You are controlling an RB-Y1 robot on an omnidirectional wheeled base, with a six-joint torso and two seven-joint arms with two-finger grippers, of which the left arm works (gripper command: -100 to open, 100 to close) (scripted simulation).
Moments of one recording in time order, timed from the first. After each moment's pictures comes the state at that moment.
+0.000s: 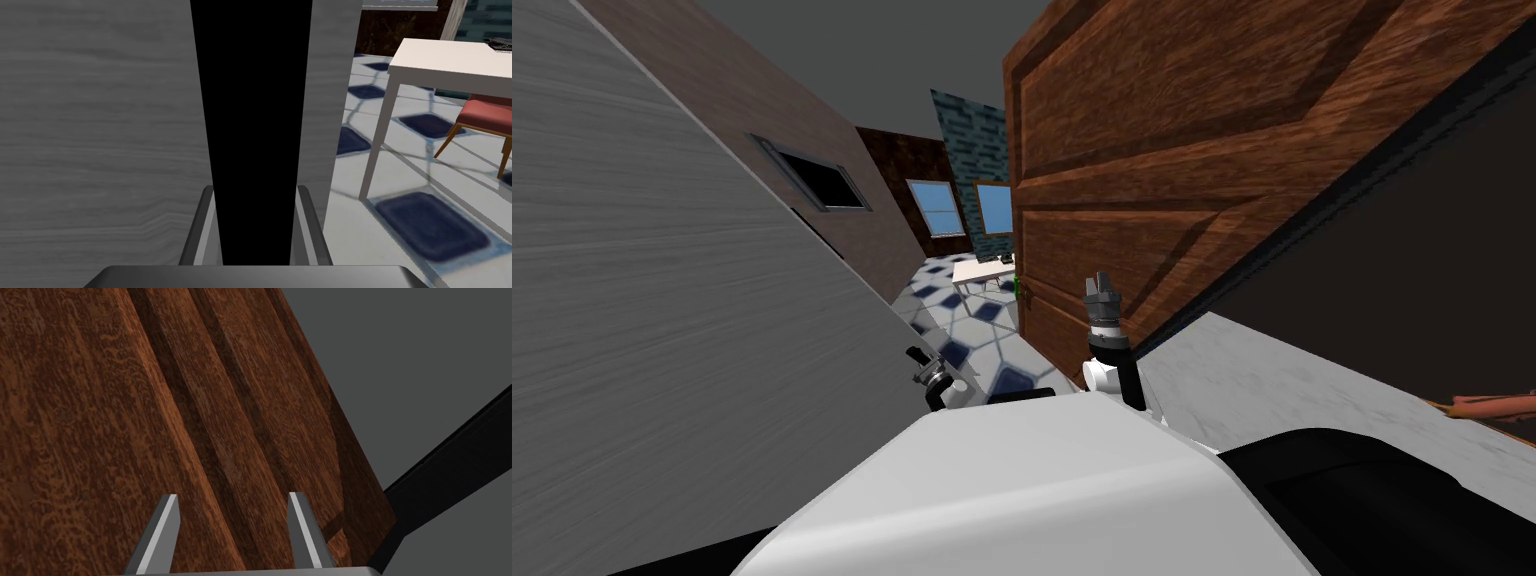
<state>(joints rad) -0.08 0.03 0.35 -0.71 0.71 -0.90 1.08</state>
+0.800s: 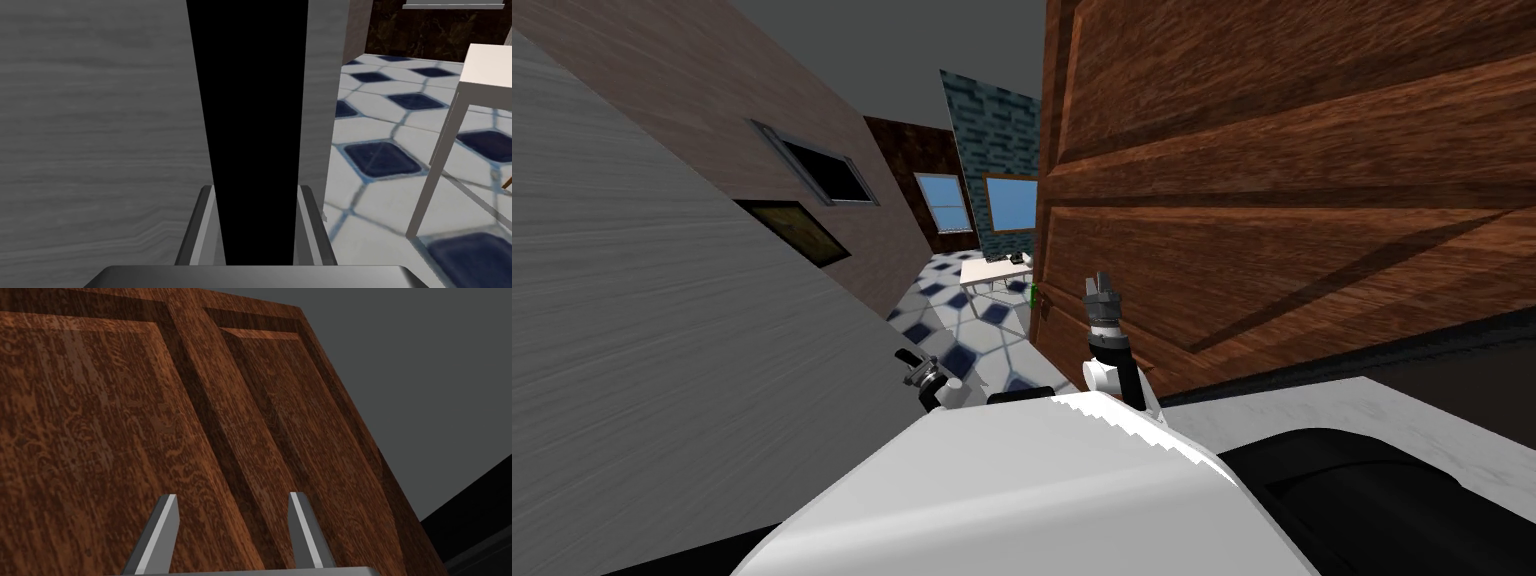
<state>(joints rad) -0.10 0.05 0.40 -0.71 0.75 -0.91 1.05</state>
